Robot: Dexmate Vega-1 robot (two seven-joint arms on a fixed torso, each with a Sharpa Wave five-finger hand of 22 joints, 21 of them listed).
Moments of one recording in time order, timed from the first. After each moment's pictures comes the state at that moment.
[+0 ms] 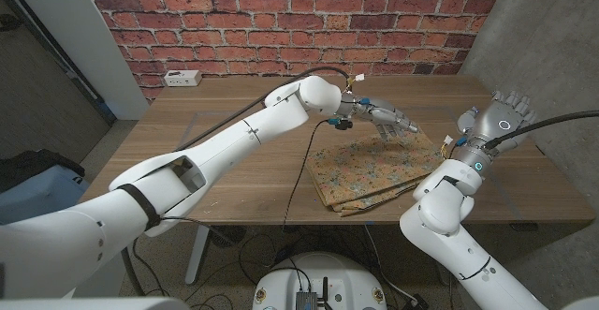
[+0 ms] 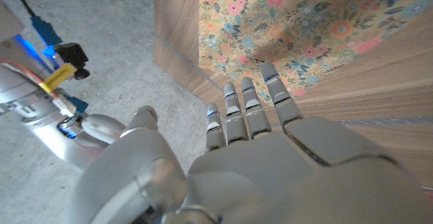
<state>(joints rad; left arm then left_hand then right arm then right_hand) 0.31 0.30 0.91 -1.53 0.11 0.15 -0.67 0.43 0.07 0.32 -0.02 0.18 0.26 0.01 0.20 0.18 0.39 0.10 0.20 0.22 0.35 0.11 0.18 0.19 0.21 0.21 0.60 0.18 -1.18 -0.47 -0.48 -2.20 -1.05 -1.39 -0.46 0.74 0.15 0.38 -0.14 0.18 0.40 -0.11 0.21 0.19 0.26 -0.07 0.21 0.20 0.15 -0.04 0.22 0.20 0.28 0.09 0.21 0.18</state>
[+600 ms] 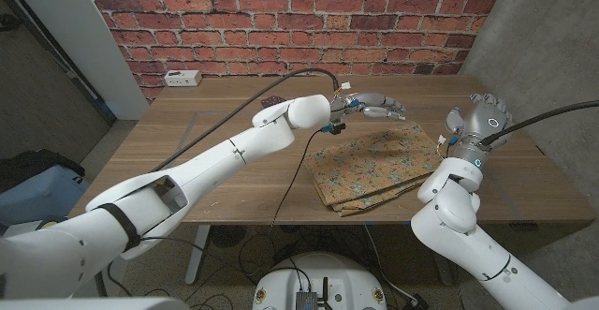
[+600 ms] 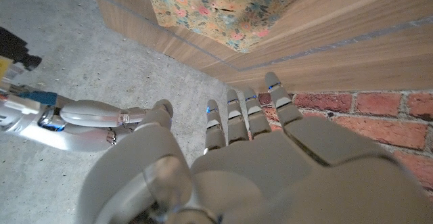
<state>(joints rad) 0.40 0.42 0.93 -1.67 0.33 0.09 -0.26 0.46 0.12 0.37 -0.06 0.18 0.27 -0.03 0.19 0.18 0.29 0.05 0.19 0.20 0.21 0.07 0.18 0.18 0.12 0.16 0.53 0.18 -1.17 -0.60 -0.49 -2.29 -0.78 -1.34 -0.49 0.67 0.16 0.38 -0.10 0.18 0.44 -0.08 0.21 0.19 0.30 -0.03 0.22 0.20 0.21 -0.04 0.24 0.21 0.34 0.05 0.22 0.18</state>
